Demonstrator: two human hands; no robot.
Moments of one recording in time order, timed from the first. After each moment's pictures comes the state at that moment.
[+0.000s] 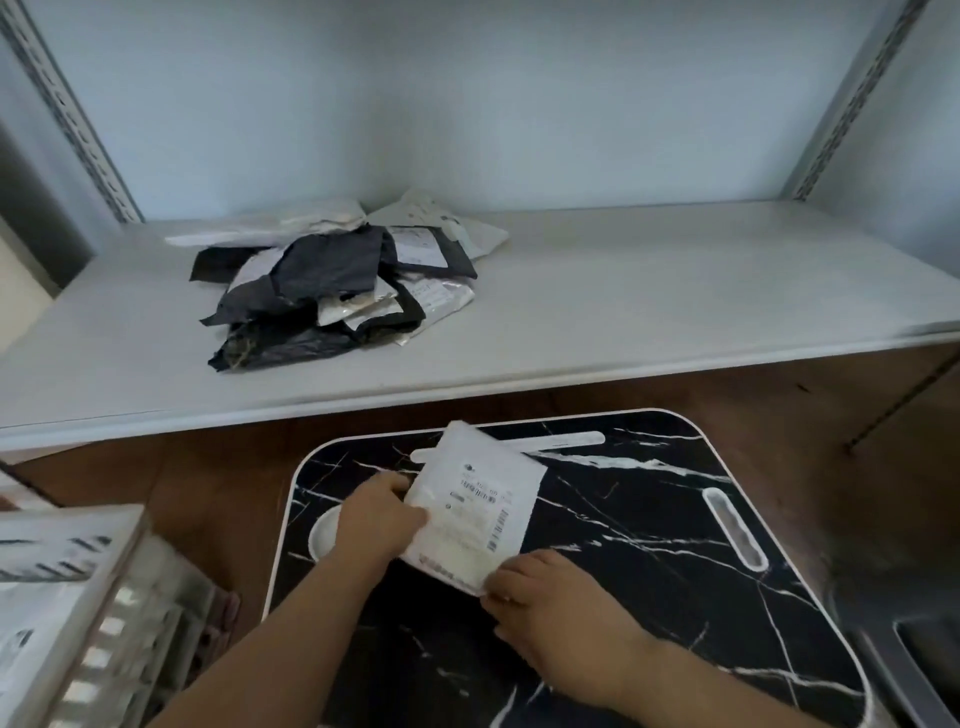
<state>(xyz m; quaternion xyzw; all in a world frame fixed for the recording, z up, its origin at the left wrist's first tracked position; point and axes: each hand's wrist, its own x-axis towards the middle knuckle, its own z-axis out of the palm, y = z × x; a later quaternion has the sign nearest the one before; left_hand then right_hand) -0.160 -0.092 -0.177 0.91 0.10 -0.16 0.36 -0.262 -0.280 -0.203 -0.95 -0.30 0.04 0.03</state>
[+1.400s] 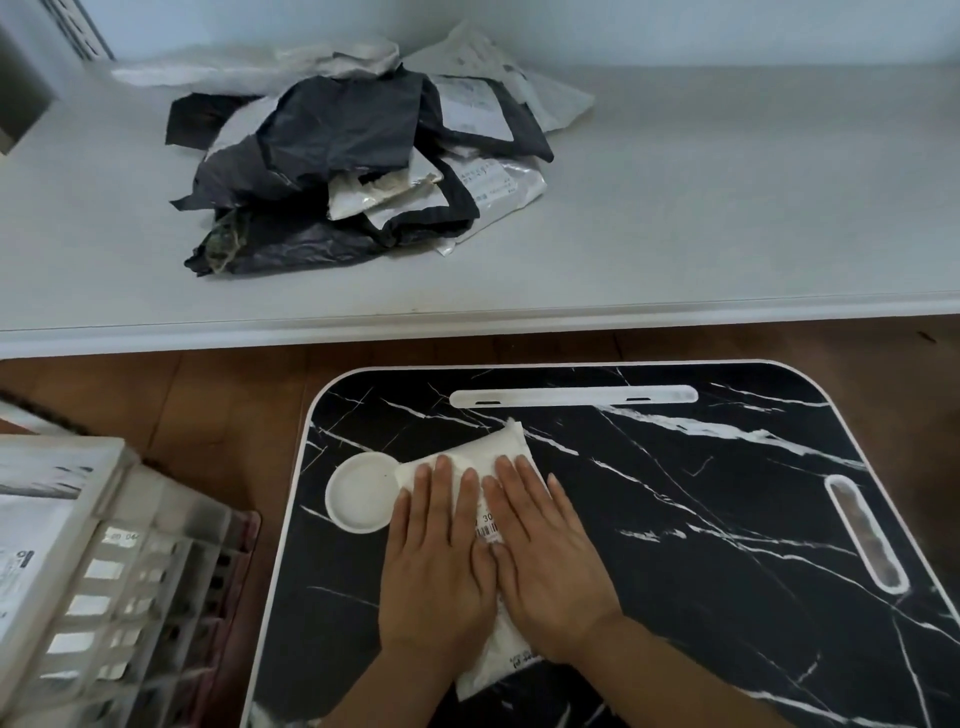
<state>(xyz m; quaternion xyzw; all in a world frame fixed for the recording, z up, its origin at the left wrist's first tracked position) -0.203 -0.093 -0.309 0.99 -0.12 0.01 0.11 -0.206 -0.233 -0.299 -0.99 -0.14 0.01 0.09</state>
